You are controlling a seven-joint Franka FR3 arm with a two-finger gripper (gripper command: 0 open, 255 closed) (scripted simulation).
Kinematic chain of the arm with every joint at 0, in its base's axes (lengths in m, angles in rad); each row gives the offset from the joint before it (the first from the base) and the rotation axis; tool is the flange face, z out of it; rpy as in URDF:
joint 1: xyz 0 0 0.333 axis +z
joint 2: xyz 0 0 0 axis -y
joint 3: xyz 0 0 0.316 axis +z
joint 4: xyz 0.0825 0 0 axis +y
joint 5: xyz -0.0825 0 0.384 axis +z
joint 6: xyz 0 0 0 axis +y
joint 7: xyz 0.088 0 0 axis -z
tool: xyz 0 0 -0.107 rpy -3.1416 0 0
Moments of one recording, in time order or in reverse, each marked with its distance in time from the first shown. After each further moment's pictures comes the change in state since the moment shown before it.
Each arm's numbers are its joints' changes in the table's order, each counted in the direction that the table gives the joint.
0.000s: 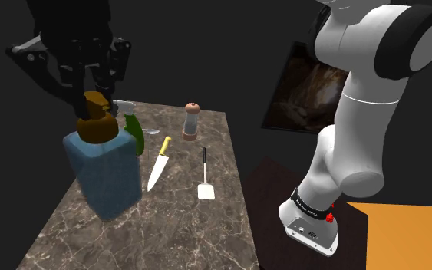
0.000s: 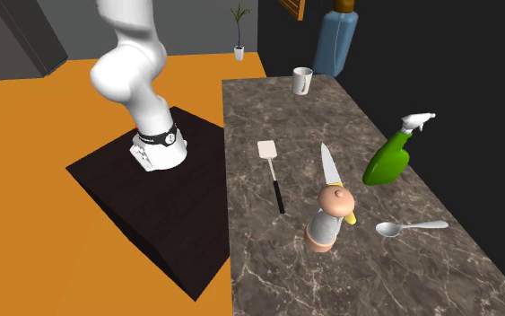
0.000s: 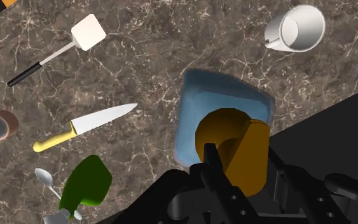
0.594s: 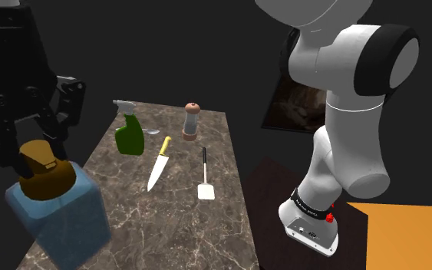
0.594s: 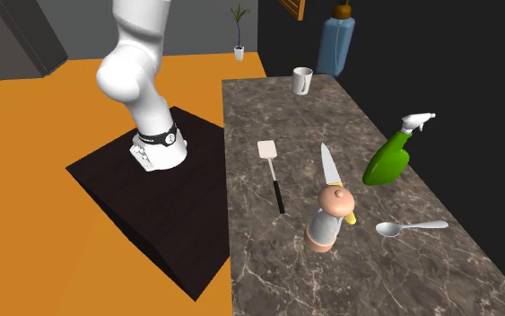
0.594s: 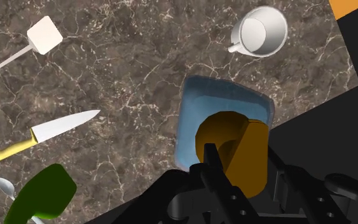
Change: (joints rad) arm 0.176 -0.208 0.018 -0.192 -0.109 0.008 0.145
